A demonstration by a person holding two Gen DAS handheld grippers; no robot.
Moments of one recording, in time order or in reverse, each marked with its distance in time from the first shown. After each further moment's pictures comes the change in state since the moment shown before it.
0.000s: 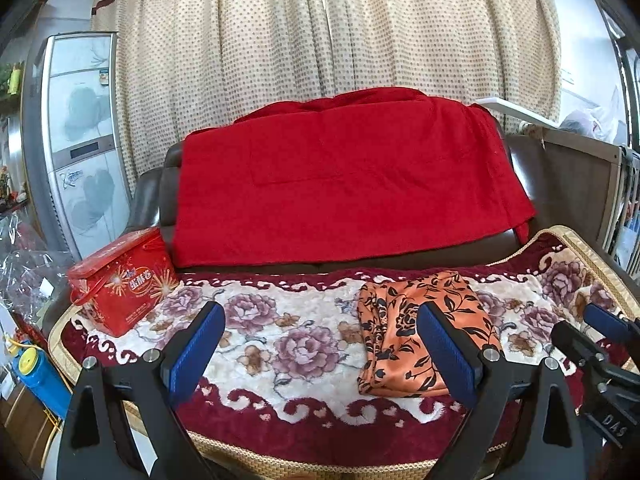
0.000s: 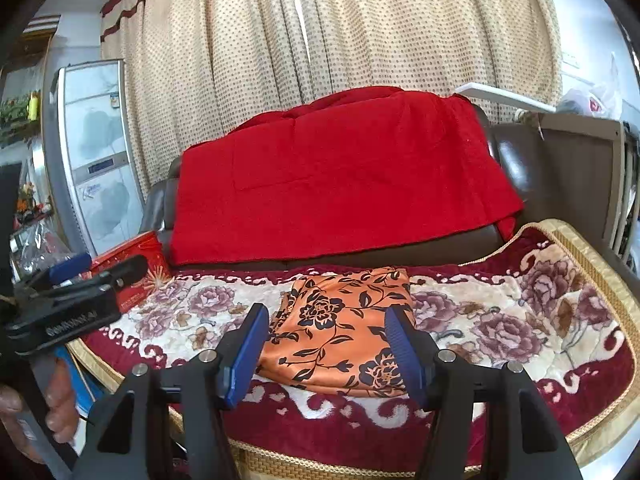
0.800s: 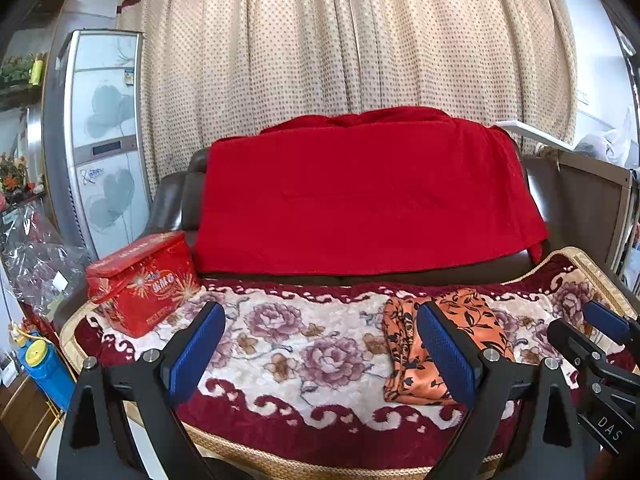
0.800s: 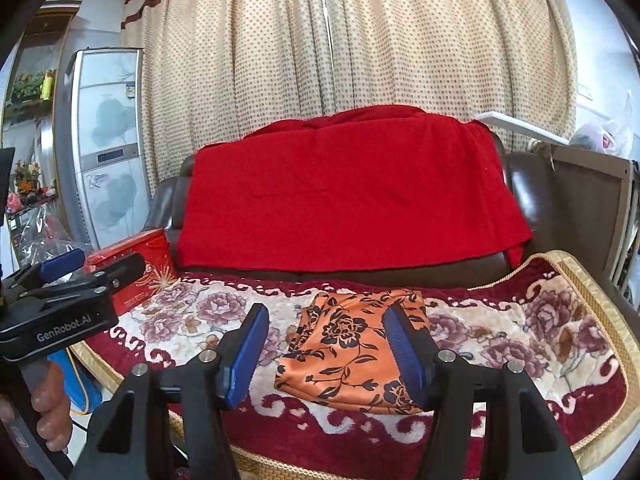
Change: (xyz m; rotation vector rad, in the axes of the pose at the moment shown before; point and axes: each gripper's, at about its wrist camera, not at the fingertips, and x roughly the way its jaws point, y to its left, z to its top) left arm -0.021 0.041 0.005 -0.048 -0.052 0.046; right arm -0.006 0.048 0.017 -0.068 -0.035 0.011
